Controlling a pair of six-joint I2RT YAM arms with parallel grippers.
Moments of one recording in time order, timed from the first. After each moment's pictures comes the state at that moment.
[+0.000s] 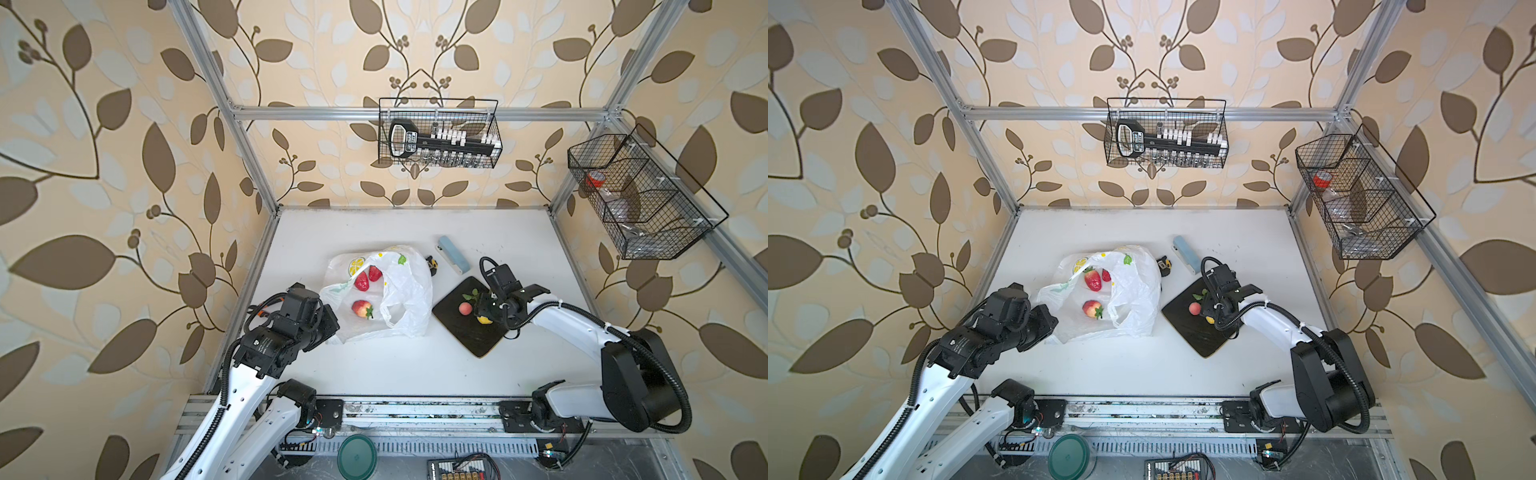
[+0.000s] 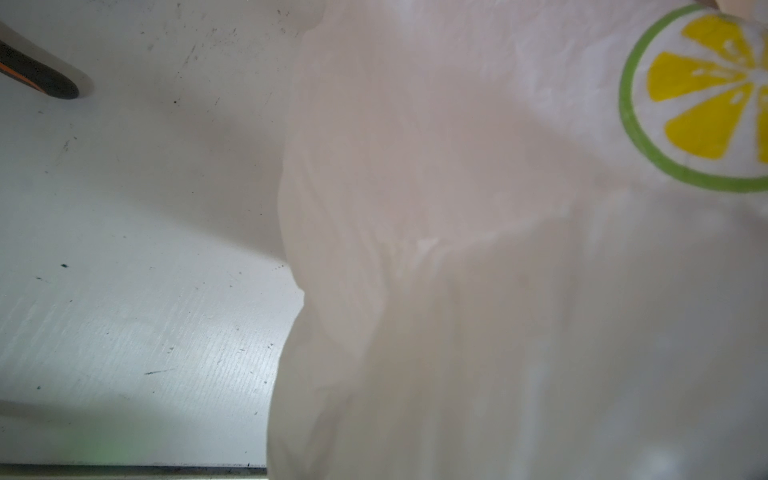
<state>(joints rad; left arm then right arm) -0.34 0.66 0.78 -1.01 0.05 -0.92 0.34 1.35 0.77 -0.59 0.10 0.64</state>
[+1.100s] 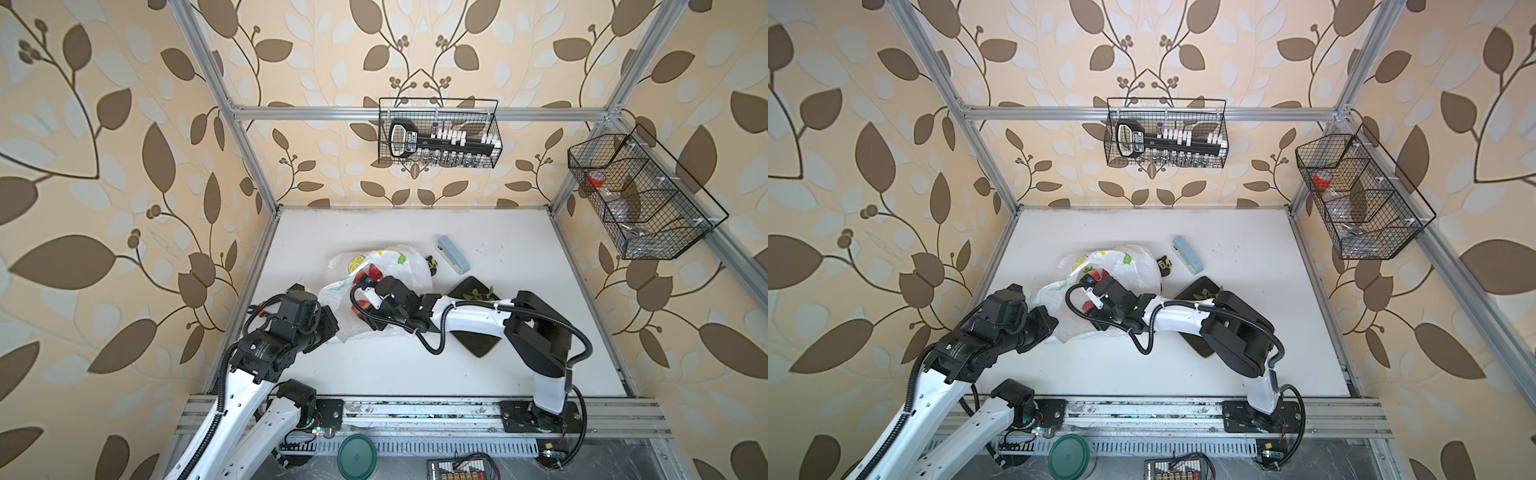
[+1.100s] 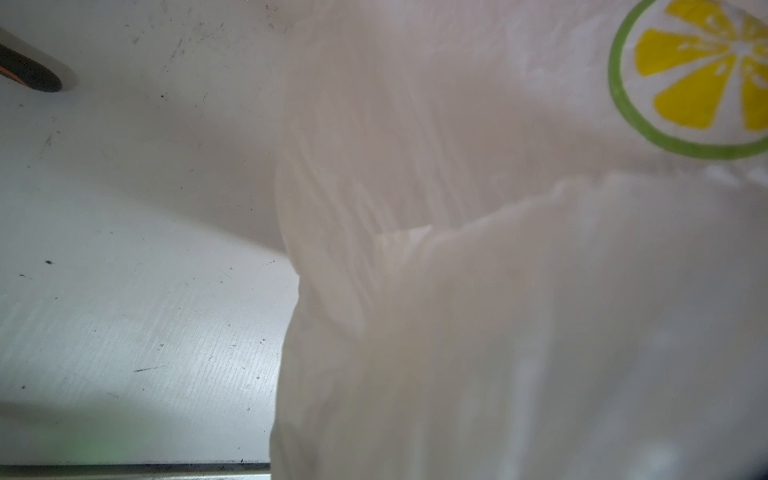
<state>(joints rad) -0.34 0.63 0.78 -1.01 0.08 -0.92 1.00 1.98 1.27 0.02 0.04 0.12</state>
